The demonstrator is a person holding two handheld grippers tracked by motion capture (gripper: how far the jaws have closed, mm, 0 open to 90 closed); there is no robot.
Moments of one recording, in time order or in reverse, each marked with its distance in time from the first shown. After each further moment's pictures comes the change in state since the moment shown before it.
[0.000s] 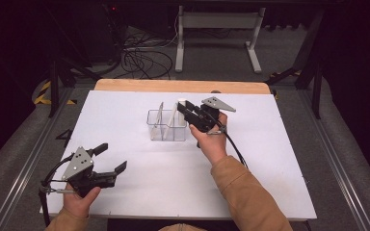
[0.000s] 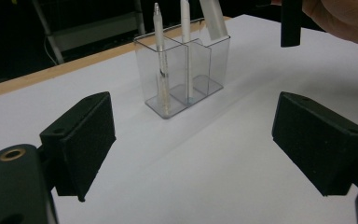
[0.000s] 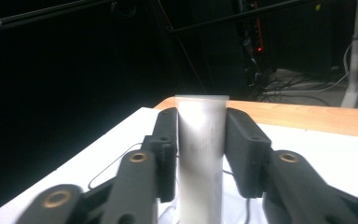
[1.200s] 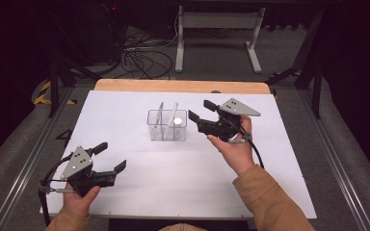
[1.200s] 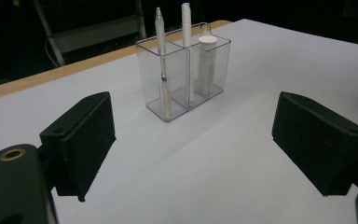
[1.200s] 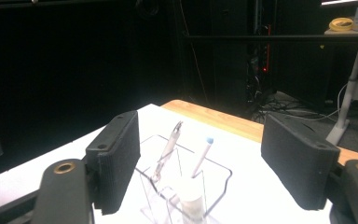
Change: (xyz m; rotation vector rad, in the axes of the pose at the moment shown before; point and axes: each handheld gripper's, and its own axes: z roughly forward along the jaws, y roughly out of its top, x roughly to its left) left arm 0.001 0.002 0.000 -0.015 0.003 -0.006; right arm 0.011 0.033 -0.077 -0.001 0.047 -0.189
